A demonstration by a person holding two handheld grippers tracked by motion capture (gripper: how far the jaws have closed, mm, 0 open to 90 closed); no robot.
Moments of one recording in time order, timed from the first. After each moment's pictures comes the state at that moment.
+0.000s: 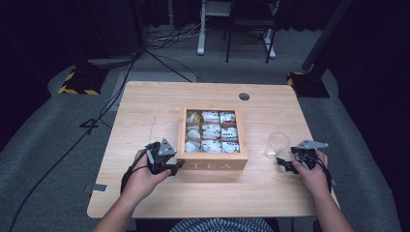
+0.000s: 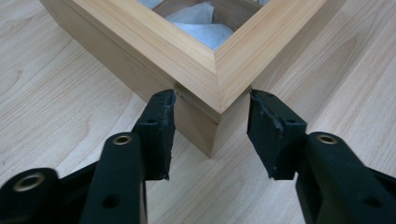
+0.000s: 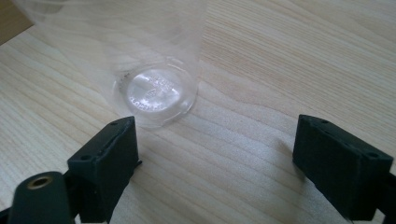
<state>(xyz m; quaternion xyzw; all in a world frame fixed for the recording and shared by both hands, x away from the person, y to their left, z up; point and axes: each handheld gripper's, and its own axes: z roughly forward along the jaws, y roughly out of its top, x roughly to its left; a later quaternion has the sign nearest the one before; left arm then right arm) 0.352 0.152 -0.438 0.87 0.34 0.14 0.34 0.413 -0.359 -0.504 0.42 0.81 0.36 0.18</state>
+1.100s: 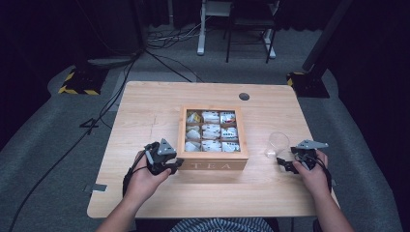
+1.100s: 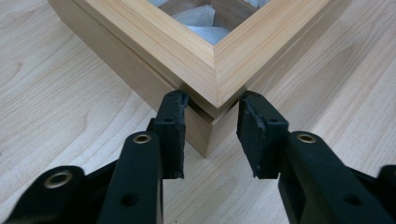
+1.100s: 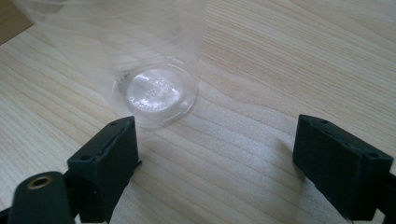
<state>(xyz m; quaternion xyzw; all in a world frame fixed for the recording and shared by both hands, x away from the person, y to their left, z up) 0.349 0.151 -0.435 0.85 0.36 0.13 0.35 0.413 -0.359 -0.504 0.42 0.81 0.36 0.18</state>
